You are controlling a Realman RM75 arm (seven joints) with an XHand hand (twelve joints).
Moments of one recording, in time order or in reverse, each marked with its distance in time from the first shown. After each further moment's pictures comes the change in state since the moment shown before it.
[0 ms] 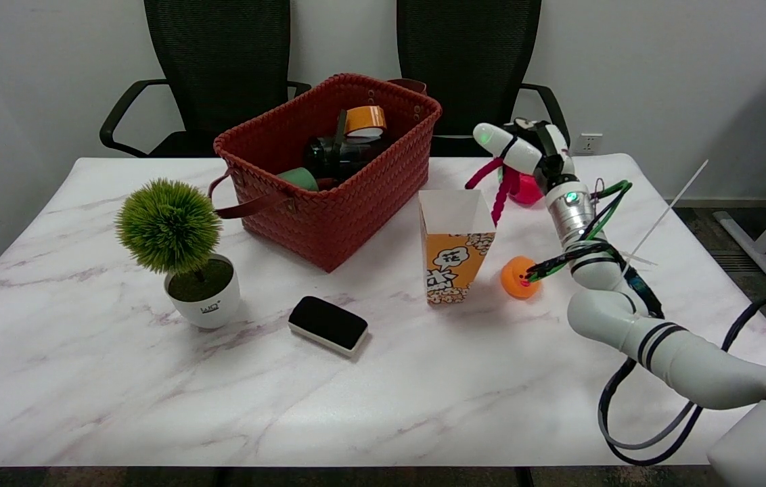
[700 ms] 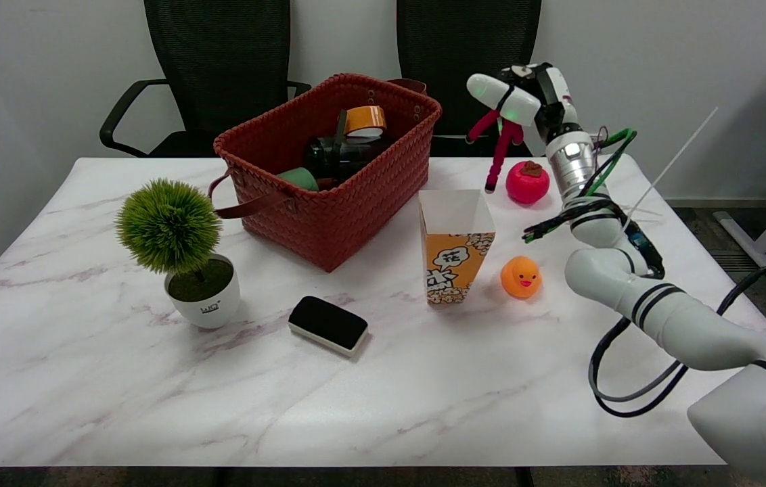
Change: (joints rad) arm 0.124 0.001 0.051 -0.008 -0.152 -0.007 -0.002
